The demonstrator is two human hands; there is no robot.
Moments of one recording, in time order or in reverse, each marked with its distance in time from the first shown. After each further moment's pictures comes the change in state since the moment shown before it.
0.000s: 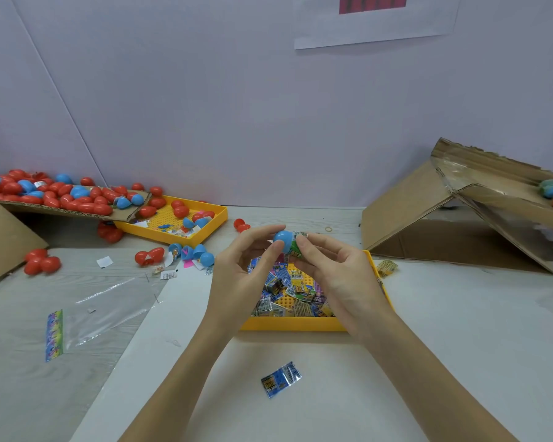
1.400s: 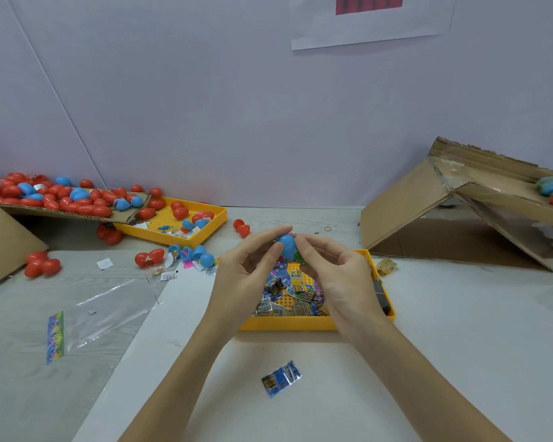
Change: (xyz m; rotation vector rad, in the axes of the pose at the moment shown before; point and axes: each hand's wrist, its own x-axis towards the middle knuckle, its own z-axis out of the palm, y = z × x) left_hand 0.000 0.001 0.000 -0.064 -0.104 -0.061; right_hand -0.004 0.006 0.004 -0.058 0.083 -0.068
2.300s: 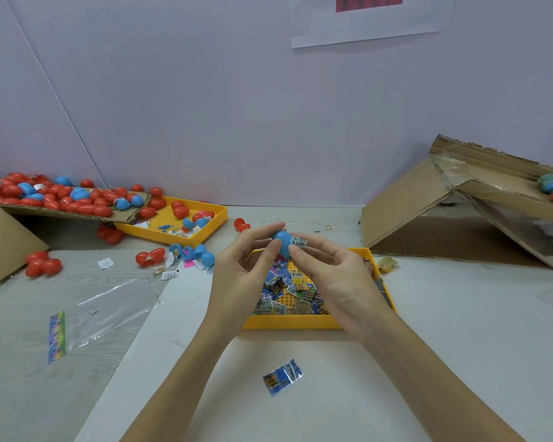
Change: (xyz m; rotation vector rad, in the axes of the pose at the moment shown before) left_hand 0.000 -0.003 0.000 0.029 0.090 0.019; right_hand 0.003 0.000 -0.004 -0.072 -0.135 0.091
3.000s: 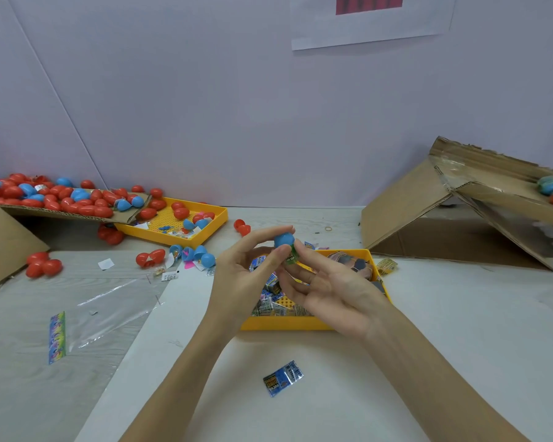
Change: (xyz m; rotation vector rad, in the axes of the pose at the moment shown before) left_hand 0.003 0.001 -0.002 -0.096 -0.090 0.054; right_hand -0.006 -0.016 0.004 0.622 -0.211 0.439
